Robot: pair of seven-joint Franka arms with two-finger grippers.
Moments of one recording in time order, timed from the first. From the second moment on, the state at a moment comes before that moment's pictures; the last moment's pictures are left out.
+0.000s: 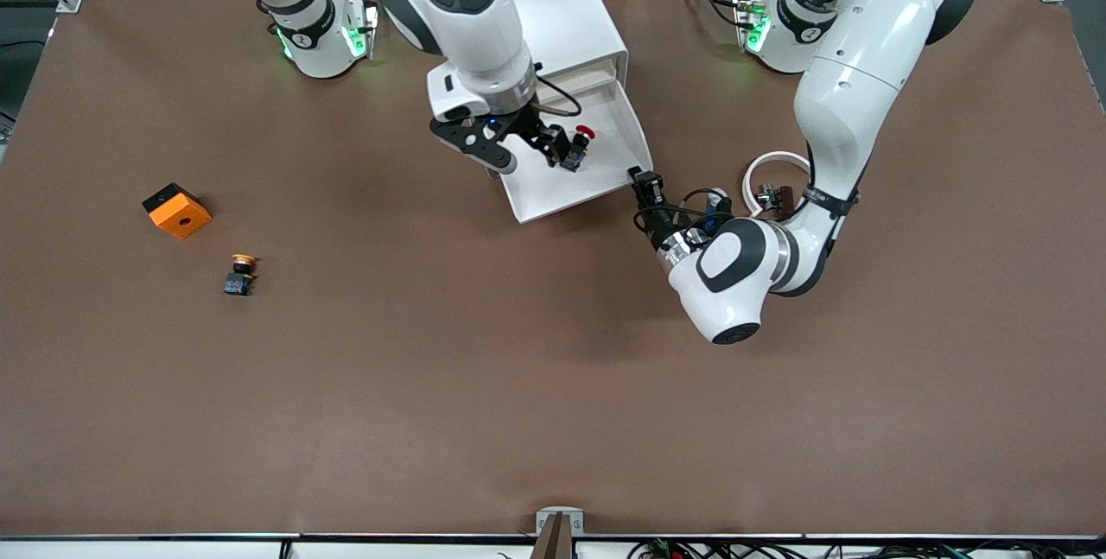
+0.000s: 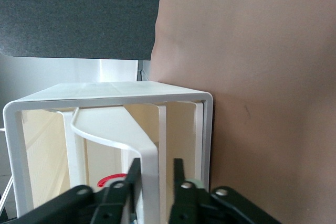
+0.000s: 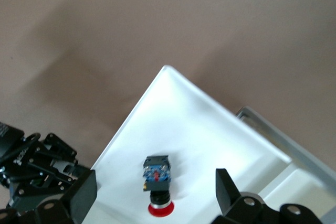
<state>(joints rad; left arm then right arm) -0.24 0.89 -0.23 -1.34 -0.62 1.30 -2.28 0.89 0.27 -0.07 -1.66 0.15 1.99 1.34</state>
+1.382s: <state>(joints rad) -0.20 0.87 -0.24 -1.31 -0.52 1.27 -1.97 1.03 0.48 -0.08 -1.66 0.07 2.13 1.48</state>
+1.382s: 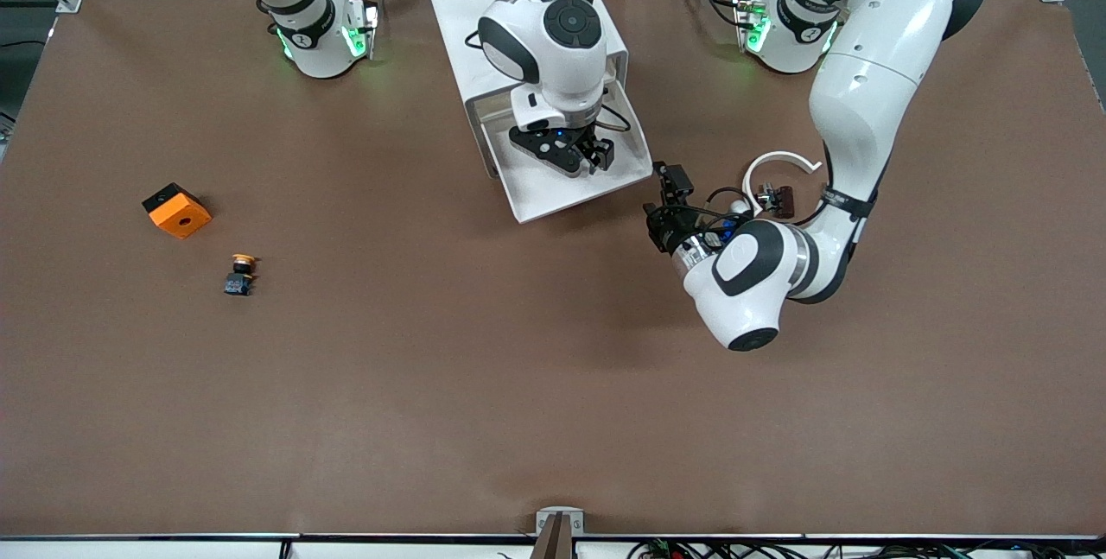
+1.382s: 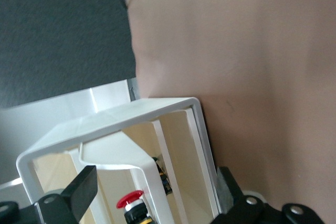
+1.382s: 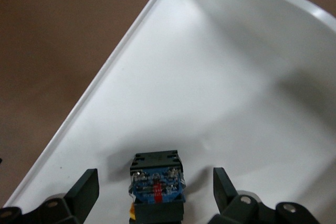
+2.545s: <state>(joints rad) -0.11 0.75 -0.50 -1.24 0.01 1.54 -1.47 0.92 0.43 -0.11 -1.51 0.07 1.92 1.37</state>
